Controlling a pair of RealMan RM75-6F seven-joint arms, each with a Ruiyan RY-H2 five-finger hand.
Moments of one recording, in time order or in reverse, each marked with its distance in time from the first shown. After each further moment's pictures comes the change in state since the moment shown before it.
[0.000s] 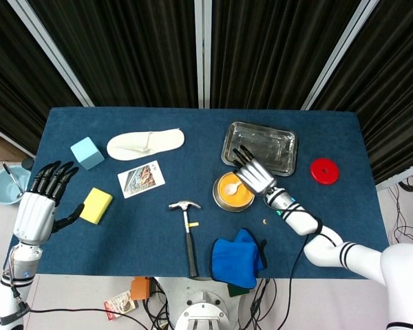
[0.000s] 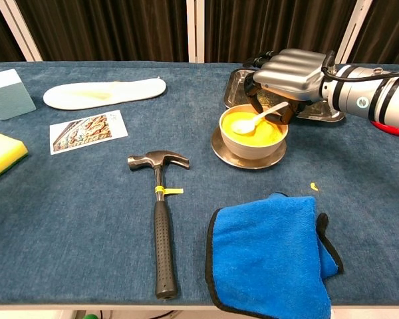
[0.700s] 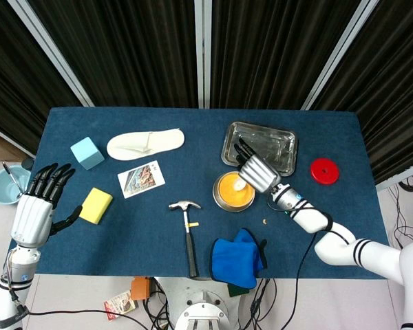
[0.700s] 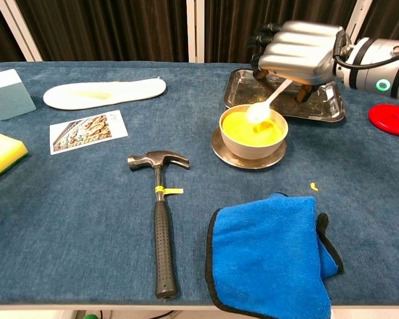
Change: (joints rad) left arm 0.016 -0.005 0.007 0.007 0.005 0.019 -0.005; right arm 0.024 0.140 -0.016 -0.128 -0.054 0.024 -0.329
